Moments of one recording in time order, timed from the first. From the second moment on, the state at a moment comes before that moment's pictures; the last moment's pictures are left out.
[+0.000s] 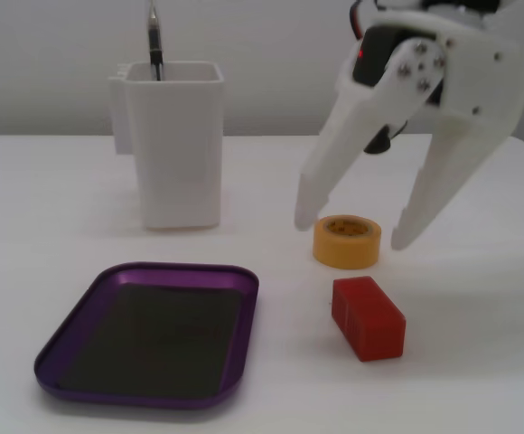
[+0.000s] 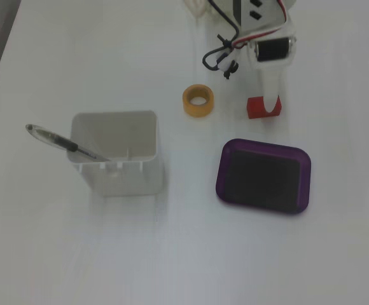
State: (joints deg) arm -14.5 110.3 111.3 59.1 1.4
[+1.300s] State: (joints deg) arm -6.0 192.7 169.9 70.3 -0.2
